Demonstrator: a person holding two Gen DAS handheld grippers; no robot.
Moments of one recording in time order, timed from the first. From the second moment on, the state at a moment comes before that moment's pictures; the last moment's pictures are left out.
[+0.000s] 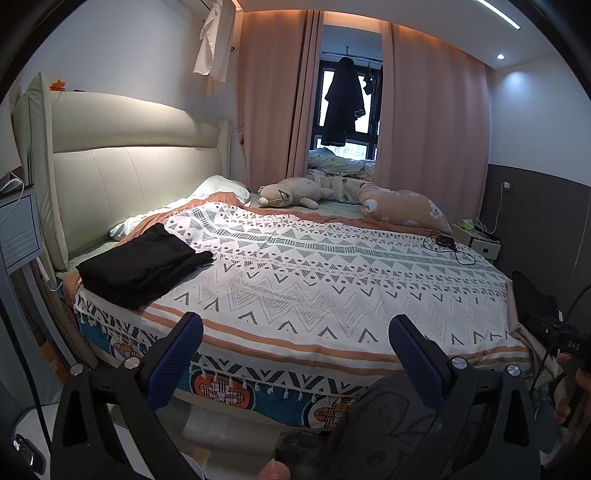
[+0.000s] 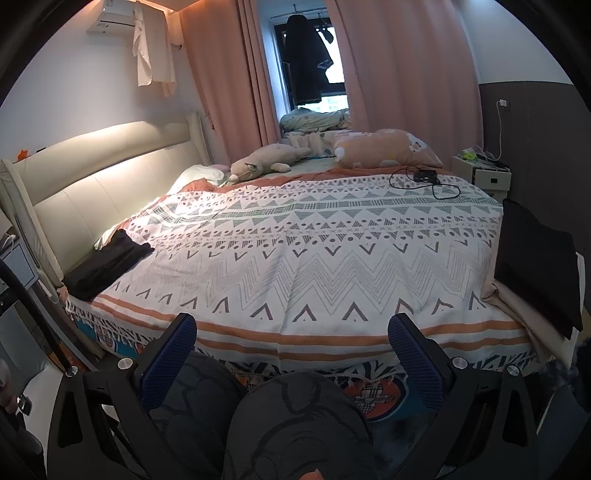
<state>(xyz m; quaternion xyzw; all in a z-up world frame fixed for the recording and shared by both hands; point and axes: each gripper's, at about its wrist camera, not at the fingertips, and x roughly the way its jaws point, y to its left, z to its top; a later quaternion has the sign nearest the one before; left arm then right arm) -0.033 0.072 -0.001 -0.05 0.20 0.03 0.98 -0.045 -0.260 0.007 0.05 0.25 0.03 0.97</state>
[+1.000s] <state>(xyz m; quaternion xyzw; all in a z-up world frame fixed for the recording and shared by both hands) -0.059 0.061 0.010 -0.04 0.18 0.01 0.98 -0.060 -0.257 0.009 0.05 0.25 0.03 0.97</state>
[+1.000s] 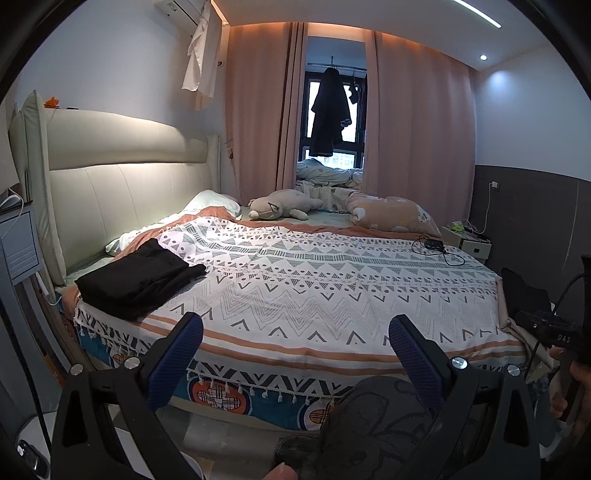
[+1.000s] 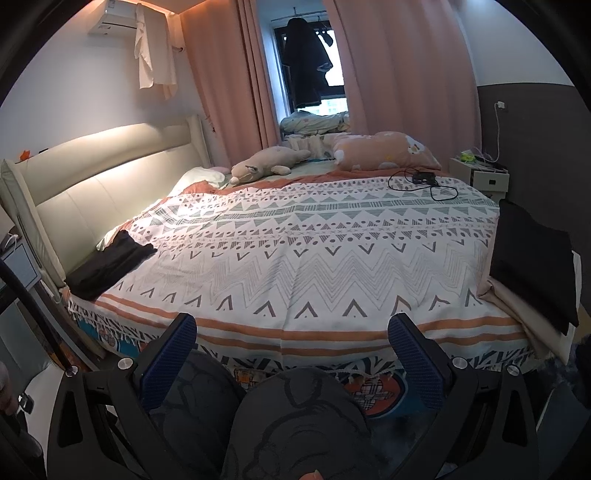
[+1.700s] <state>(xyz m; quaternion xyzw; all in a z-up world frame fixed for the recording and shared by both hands) -0.070 0.057 0.010 -0.03 0.18 -0.01 0.98 -0.073 -0.253 0.011 0.04 0.24 0.03 0.97</state>
